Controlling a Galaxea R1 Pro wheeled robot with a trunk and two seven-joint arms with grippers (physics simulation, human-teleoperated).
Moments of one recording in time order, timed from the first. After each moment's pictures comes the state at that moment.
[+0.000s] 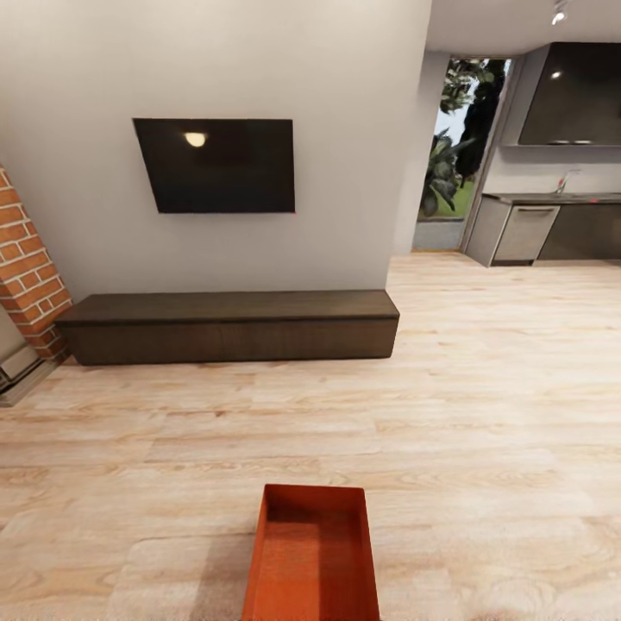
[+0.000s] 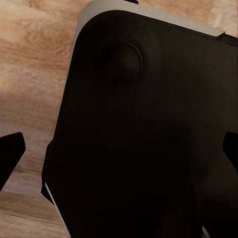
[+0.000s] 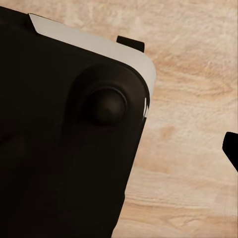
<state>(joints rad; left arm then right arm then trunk) 0.00 0.01 0.00 -0.19 0.31 0.05 0.00 -0.14 -0.04 0.44 0.03 -0.19 -0.14 0.05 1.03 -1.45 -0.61</state>
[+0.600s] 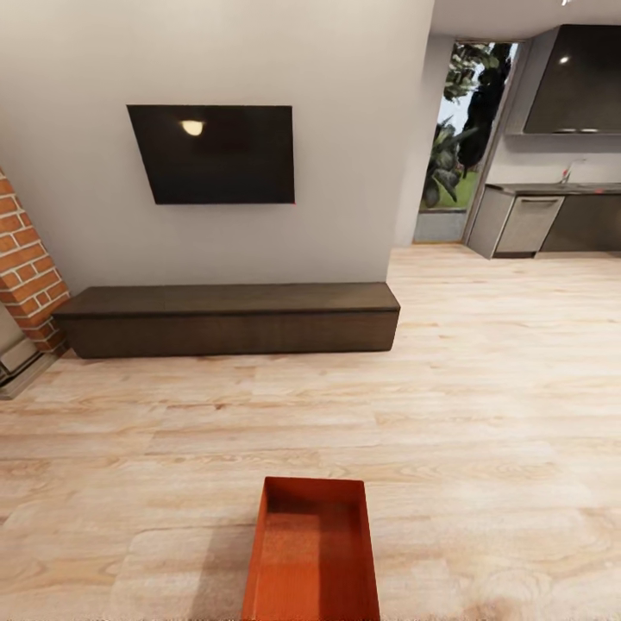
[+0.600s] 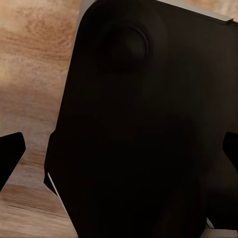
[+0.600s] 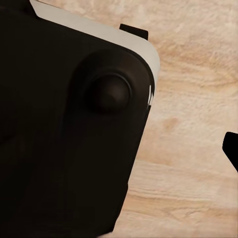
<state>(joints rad) 0.00 0.01 0.00 -0.19 0.31 0.05 0.00 -0.14 -0.04 0.44 0.03 -0.20 -0.14 0.05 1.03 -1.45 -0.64</state>
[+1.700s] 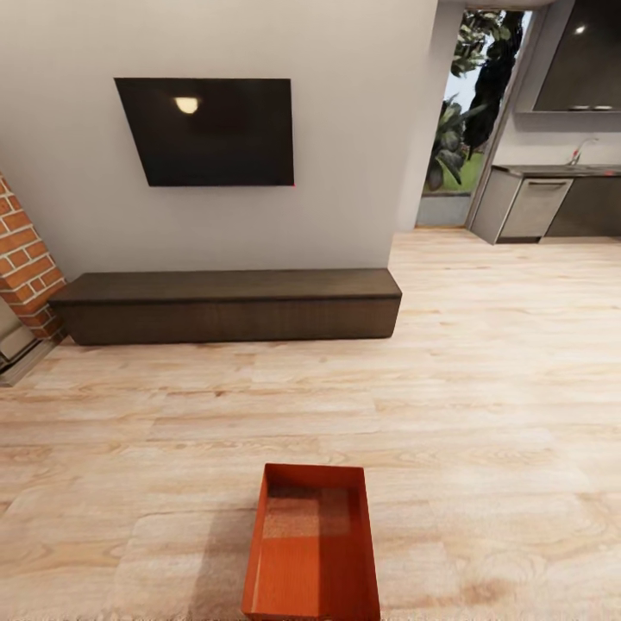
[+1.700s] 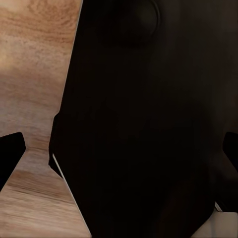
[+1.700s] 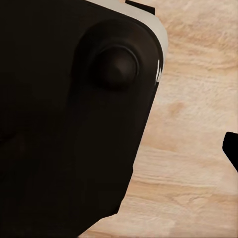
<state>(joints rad) 0.00 0.01 0.00 -0.19 0.31 0.05 0.00 -0.14 -0.04 0.44 0.03 -0.20 -0.14 0.05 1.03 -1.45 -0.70</state>
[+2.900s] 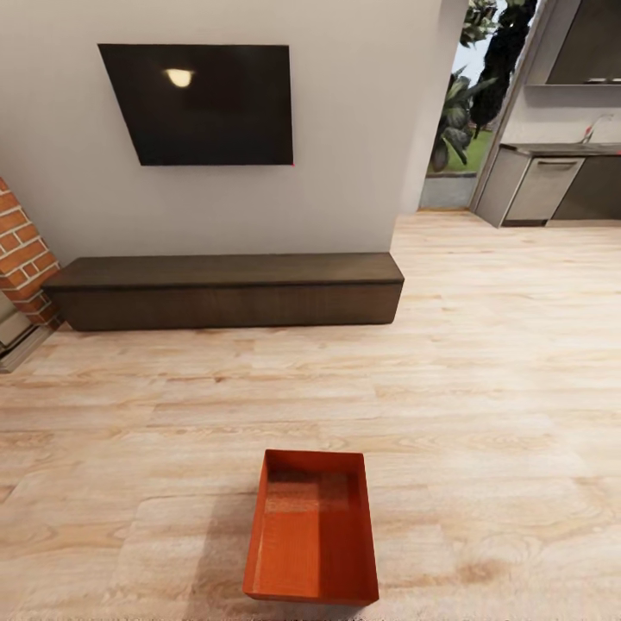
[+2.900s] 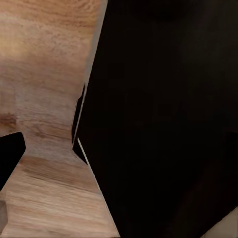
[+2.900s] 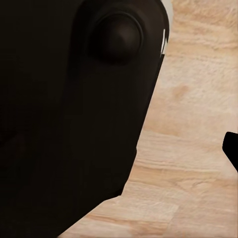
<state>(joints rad) 0.00 0.04 0.00 -0.19 0.31 0.05 0.00 -0.14 -0.05 0.43 0.03 -0.21 -0.14 0.05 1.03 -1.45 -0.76</state>
